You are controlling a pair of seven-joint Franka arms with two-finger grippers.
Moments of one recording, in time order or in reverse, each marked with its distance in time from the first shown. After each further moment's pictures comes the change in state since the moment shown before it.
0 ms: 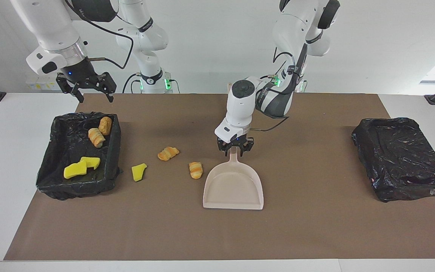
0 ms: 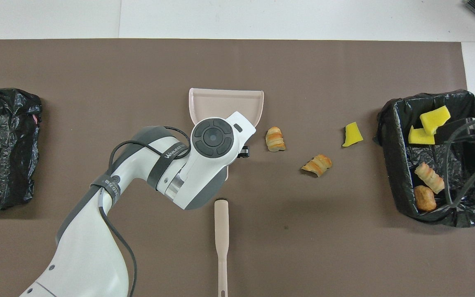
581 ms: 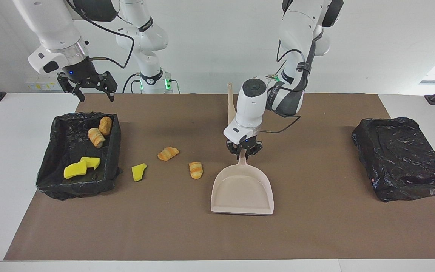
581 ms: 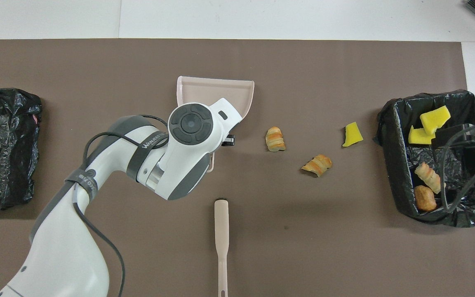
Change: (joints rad) left arm 0.076 -0.047 0.022 0.019 0.007 -0.080 0.202; right arm 0.002 -0.005 0.000 -0.005 0.000 0.006 0.000
